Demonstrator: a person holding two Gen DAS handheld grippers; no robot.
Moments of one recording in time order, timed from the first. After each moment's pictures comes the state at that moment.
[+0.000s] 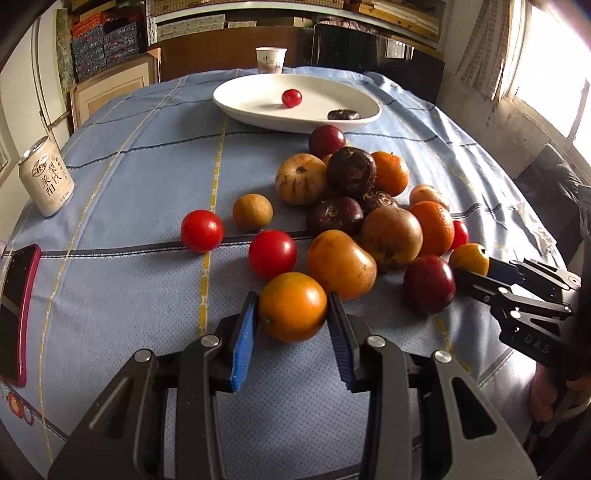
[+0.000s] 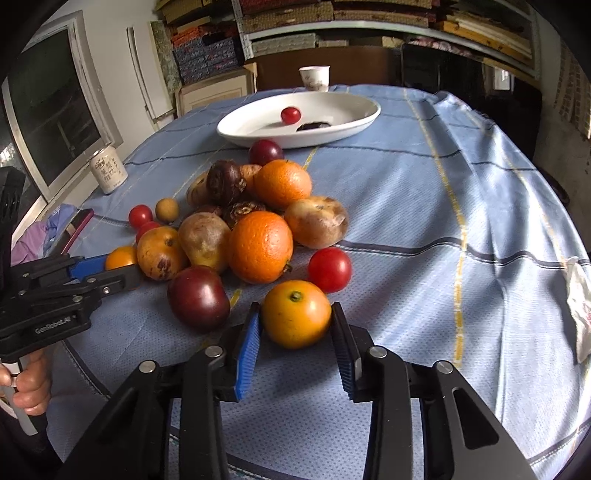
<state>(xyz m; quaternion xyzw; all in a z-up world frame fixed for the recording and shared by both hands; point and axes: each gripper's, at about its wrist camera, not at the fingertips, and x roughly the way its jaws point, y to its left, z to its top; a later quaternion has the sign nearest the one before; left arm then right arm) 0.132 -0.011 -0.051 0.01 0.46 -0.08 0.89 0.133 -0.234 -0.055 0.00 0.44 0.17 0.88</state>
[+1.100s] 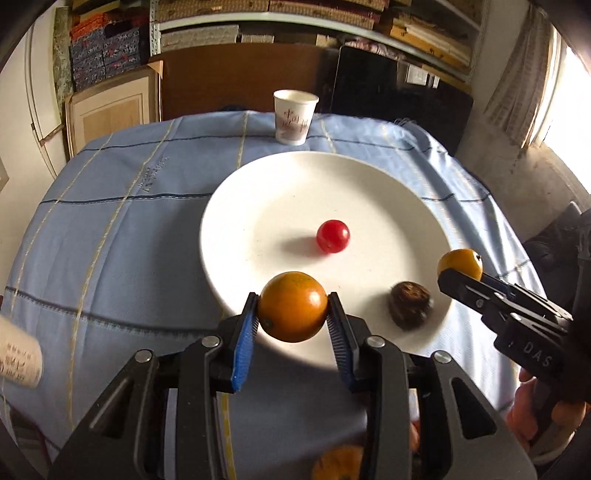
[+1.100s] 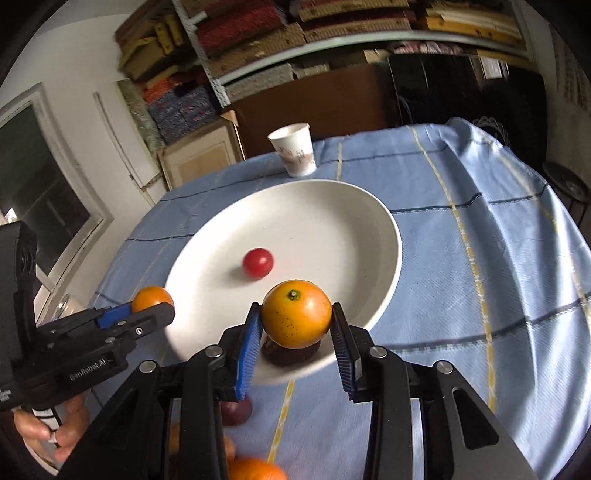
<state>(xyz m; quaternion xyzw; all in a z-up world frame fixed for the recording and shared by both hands) 0.364 -0.008 -0.005 -0.02 0.44 -0.06 0.90 0.354 -0.222 -0.014 0.10 0.40 0.17 0.90</state>
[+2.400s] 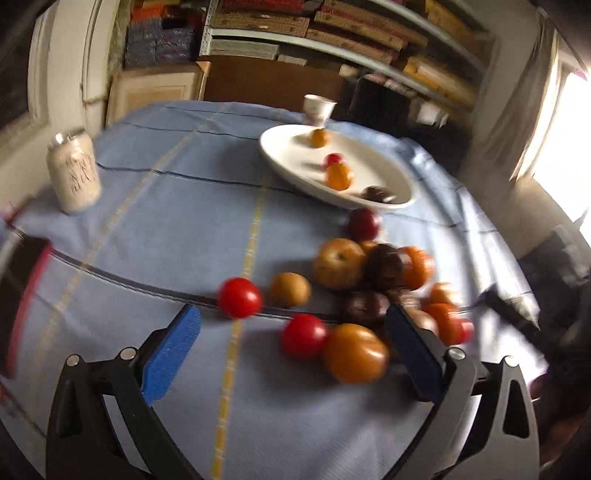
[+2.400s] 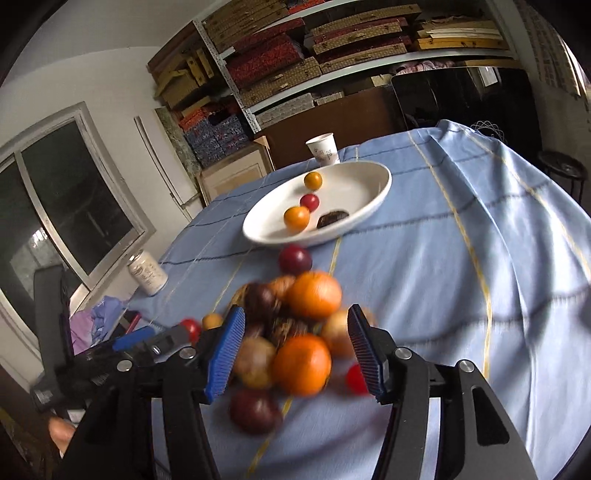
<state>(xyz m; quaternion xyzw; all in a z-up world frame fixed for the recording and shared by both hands) 0.147 0.022 -0.025 -0.11 0.38 -0.04 0.92 0.153 -0.249 -0.022 0.15 0.32 0.21 0.91</state>
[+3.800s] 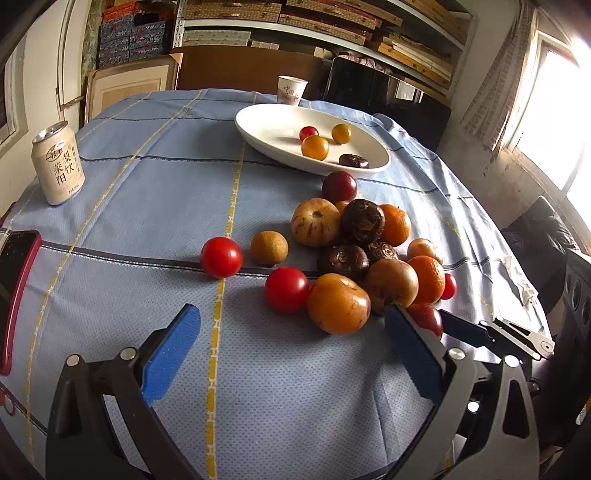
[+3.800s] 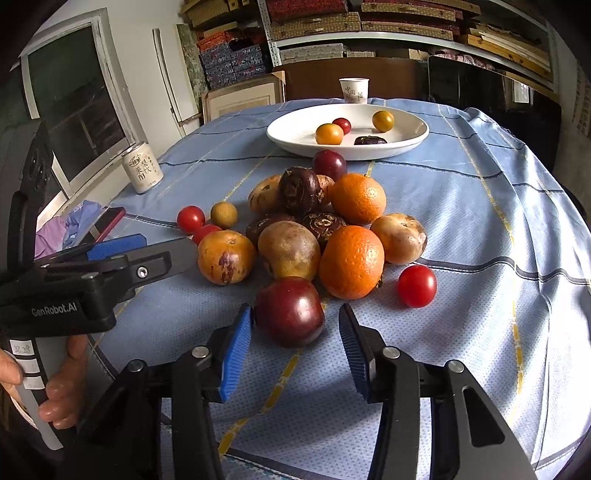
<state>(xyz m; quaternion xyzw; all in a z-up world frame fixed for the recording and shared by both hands) 0.136 0.012 -0.035 -0.07 0.41 -0.08 0.91 0.120 -0.186 -0.047 0.00 0.41 0.21 0.89</state>
